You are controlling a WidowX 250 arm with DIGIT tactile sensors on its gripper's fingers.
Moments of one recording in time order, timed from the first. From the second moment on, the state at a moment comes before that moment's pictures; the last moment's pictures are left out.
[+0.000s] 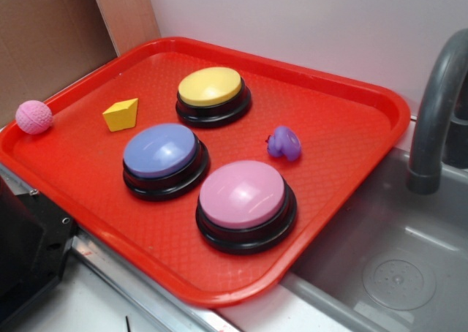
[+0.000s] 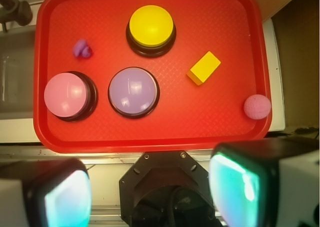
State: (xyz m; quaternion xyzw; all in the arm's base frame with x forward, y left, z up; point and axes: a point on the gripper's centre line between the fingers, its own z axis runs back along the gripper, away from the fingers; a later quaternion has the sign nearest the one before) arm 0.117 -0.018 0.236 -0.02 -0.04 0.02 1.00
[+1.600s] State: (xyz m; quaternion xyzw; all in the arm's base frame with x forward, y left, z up) arm 0.151 0.048 0.157 0.06 0.05 0.39 0.92
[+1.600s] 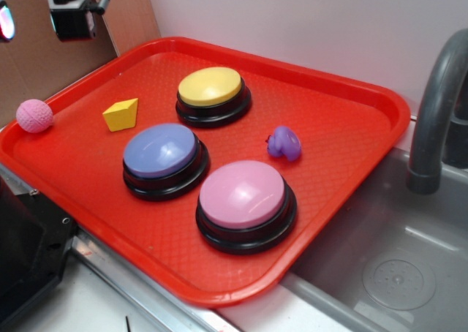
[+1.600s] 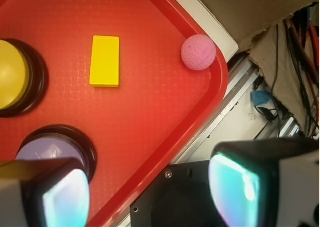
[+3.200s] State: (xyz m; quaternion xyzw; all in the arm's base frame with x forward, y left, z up) arm 0.203 0.071 0.045 0.02 -0.04 0.40 0.91
